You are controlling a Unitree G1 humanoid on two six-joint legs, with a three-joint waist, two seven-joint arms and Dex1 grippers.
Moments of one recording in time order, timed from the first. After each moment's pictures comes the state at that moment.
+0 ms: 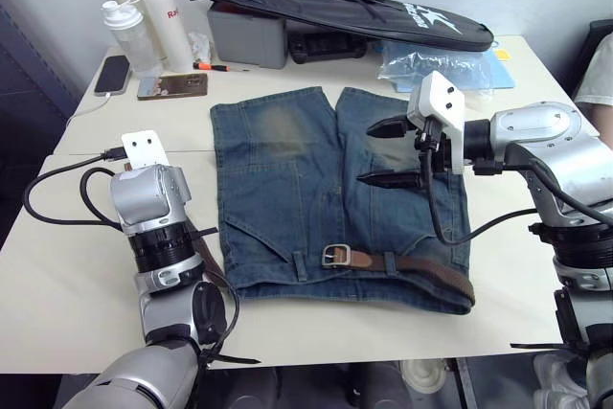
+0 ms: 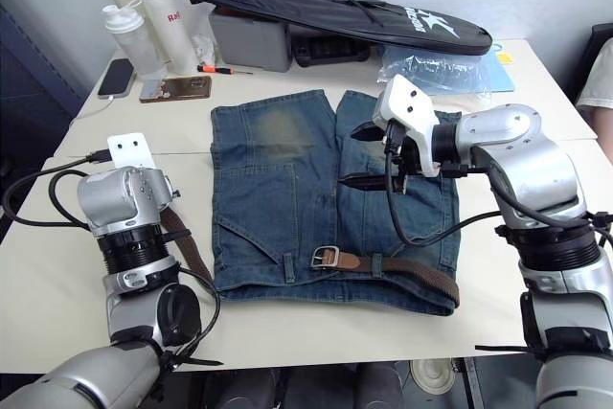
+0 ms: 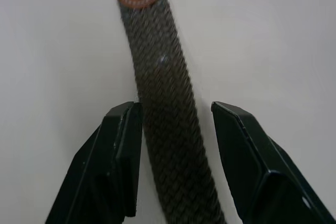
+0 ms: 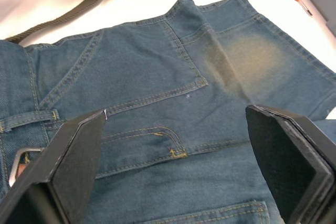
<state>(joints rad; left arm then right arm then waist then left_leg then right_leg) -0.85 0.13 0.47 0.02 0.11 1.44 0.51 -0.85 -0.78 0.16 -0.11 0.36 0.69 1.14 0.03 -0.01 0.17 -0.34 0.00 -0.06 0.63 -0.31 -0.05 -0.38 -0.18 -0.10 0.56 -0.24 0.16</state>
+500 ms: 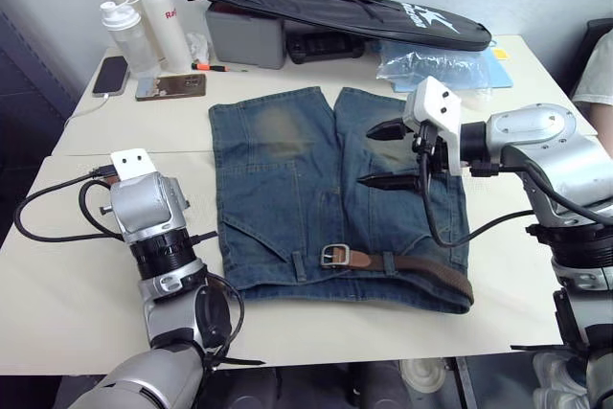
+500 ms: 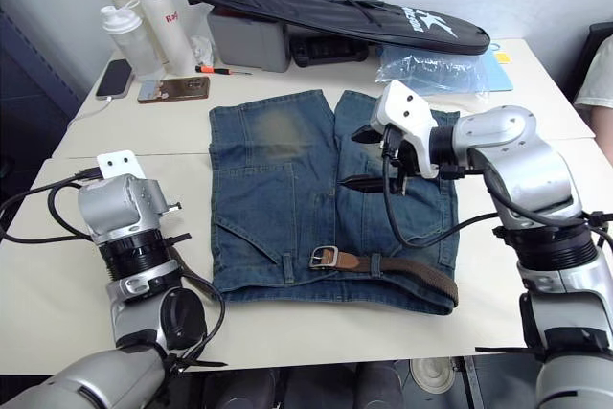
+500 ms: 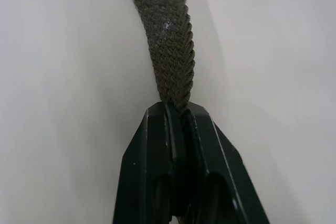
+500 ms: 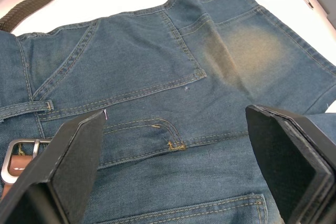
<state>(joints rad) -0.83 0.09 0.53 -0.01 0.23 1.49 0.55 -0.85 -0.78 0.18 -0.09 0.33 0.66 1.14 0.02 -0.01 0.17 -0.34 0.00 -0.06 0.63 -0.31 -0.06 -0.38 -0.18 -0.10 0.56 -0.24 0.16</state>
